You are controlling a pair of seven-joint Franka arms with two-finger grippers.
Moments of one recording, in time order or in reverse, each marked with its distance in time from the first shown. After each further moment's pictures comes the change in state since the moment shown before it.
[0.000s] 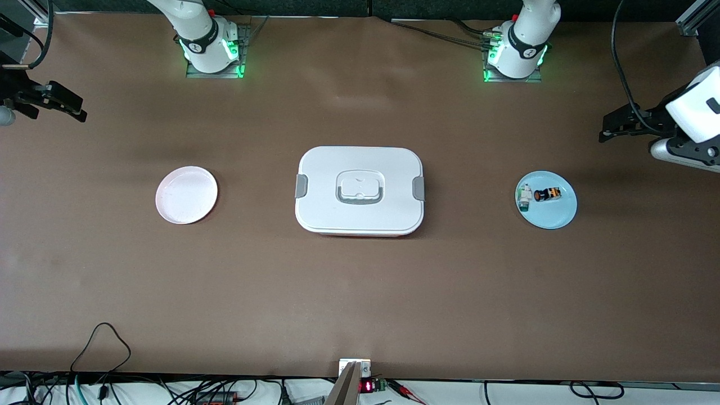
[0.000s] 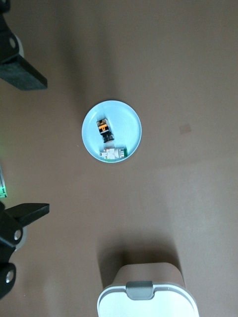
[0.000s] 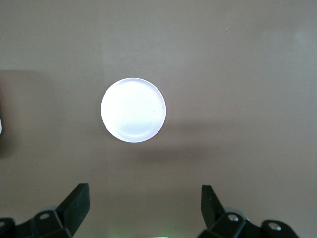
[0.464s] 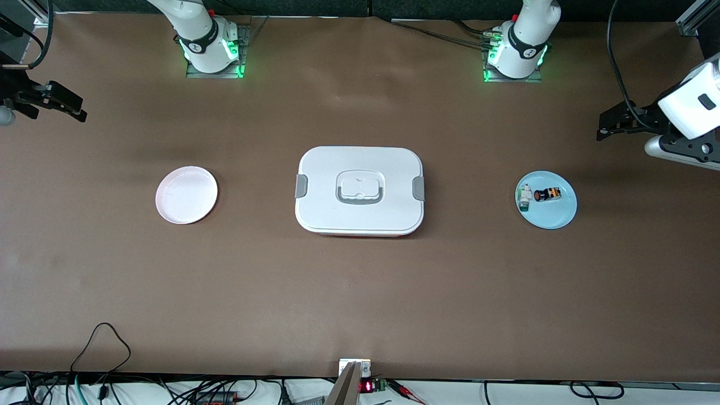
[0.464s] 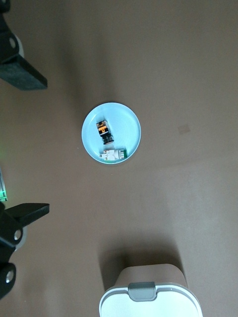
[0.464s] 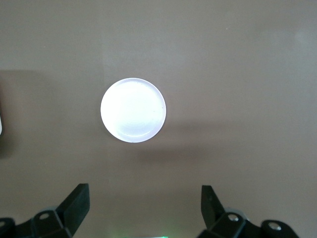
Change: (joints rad) left arm -0.097 -0.007 0.078 0.000 0.011 0.000 0.008; right arm 0.000 0.000 0.000 0.000 0.000 0.000 0.000
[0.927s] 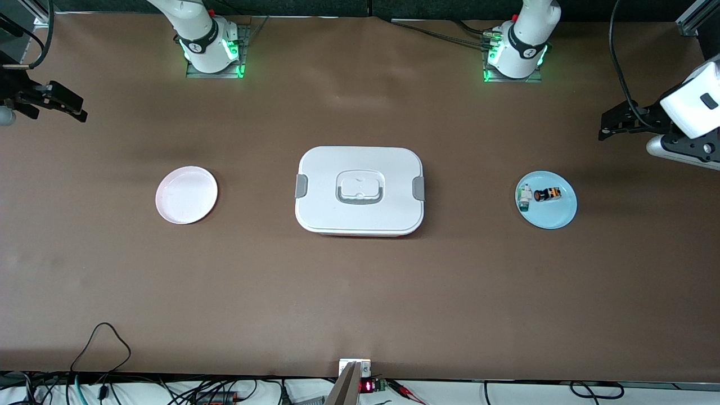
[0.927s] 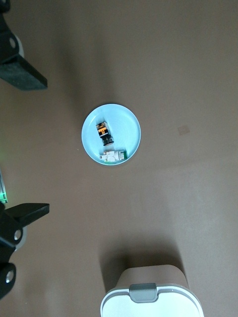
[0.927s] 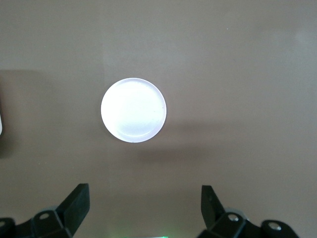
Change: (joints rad) left arm -0.001 0.000 0.005 0.000 0.001 0.001 0.011; right arm 0.002 0.000 0.000 0.000 0.000 0.000 0.000
